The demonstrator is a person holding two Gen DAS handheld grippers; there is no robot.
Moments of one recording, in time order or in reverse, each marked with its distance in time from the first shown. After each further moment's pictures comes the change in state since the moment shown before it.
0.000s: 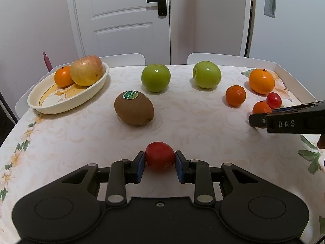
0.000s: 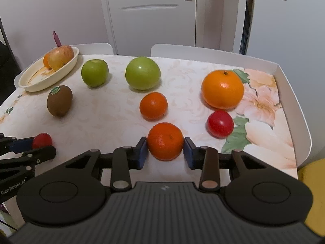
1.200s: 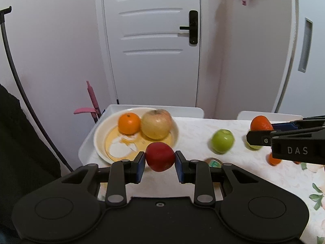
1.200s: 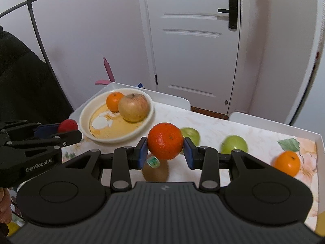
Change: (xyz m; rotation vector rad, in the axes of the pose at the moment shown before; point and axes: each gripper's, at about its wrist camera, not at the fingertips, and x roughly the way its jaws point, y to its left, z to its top) left arm -0.061 0.135 0.089 -0.057 -0.089 0.062; right arm -0.044 0.139 0.111 -0.071 -0.073 0.149
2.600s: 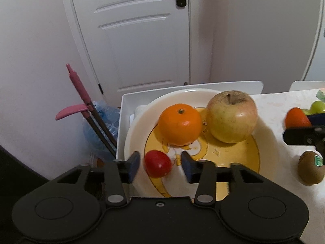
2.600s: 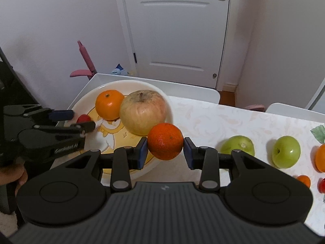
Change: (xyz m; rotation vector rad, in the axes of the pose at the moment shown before) left arm 0.178 0.120 0.037 0.202 0.170 -0.140; right arm 0.130 0.069 0.046 0.120 0.168 -0.164
